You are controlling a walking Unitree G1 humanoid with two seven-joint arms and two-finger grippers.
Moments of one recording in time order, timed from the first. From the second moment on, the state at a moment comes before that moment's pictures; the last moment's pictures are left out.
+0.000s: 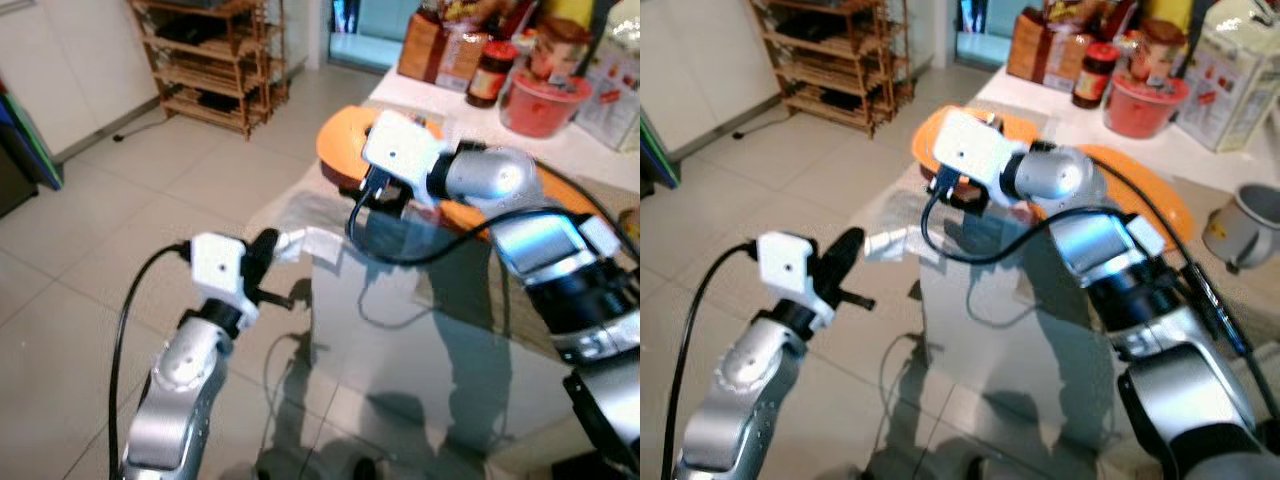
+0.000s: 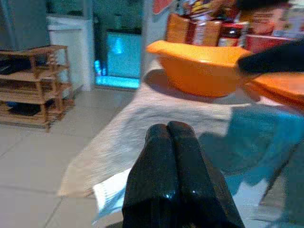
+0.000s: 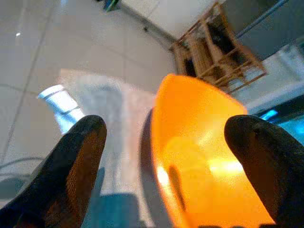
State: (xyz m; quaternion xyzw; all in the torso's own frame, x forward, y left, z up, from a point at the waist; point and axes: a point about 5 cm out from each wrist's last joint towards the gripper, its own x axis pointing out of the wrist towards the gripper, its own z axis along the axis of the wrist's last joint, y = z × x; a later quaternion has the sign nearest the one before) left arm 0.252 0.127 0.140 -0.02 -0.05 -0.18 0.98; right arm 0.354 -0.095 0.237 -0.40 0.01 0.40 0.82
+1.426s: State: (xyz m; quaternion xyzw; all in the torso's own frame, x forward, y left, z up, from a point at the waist) left arm 0.228 0.123 0.148 -0.02 -0.05 -0.17 0.98; right arm 0.372 -0.087 0.233 -0.40 0.08 0.36 0.84
